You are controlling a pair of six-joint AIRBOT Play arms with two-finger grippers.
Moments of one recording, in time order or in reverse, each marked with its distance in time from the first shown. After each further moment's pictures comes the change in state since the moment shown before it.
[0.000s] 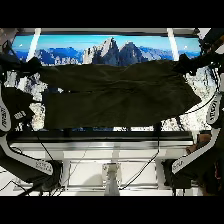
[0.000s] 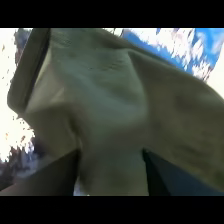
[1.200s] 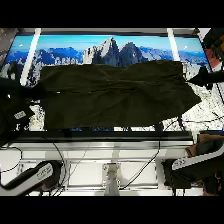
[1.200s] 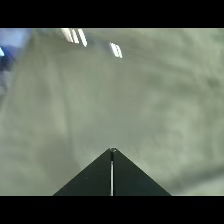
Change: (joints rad) left arm -0.011 0.628 -0.703 -0.055 0.166 0.111; right arm -0.270 0.169 -0.330 0.108 0.040 -0.204
